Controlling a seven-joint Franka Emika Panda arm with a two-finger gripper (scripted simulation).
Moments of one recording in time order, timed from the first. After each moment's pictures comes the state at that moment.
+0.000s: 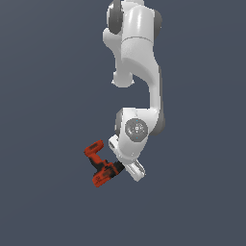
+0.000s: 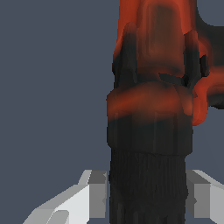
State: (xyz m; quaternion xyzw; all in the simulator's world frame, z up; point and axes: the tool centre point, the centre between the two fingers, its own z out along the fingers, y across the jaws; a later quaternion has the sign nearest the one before) arm 0.088 0.001 0.036 0.90 -0.43 0.02 0.07
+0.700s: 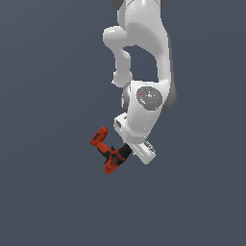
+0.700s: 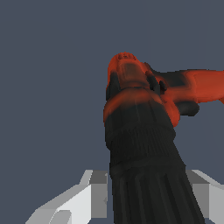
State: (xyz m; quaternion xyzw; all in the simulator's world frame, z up) arm 0.051 0.029 0.121 0.90 -0.43 0.02 0.07
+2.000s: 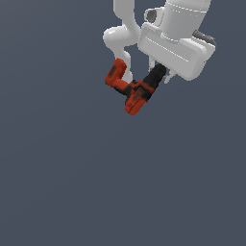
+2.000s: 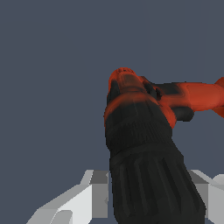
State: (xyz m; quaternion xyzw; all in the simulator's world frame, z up) arm -0.058 0.112 0.395 0.90 -0.43 0.02 0.07
